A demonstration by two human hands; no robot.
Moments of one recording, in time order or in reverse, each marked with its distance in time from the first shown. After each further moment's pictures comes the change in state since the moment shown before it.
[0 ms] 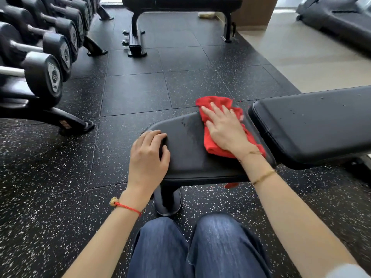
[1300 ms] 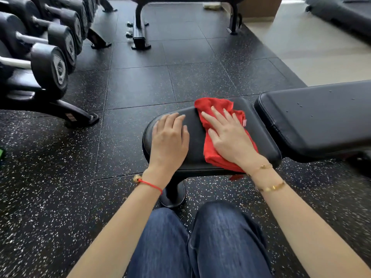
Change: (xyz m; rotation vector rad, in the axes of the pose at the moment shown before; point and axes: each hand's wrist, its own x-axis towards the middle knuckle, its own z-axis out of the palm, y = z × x) left_hand 0.023 0.027 0.012 0.054 -0.057 0.054; right_hand -0.046 -0.015 0.004 0.055 0.015 -0.083
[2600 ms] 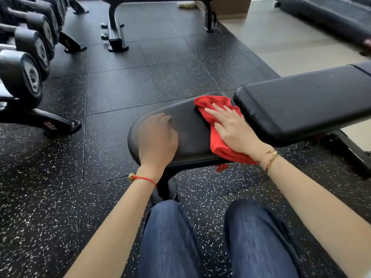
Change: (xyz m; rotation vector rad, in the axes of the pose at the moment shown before) left_hand -0.005 -0.001 0.015 -0.005 0.037 -0.037; right_hand -0.019 0.059 -0.014 0.115 0.005 0.011
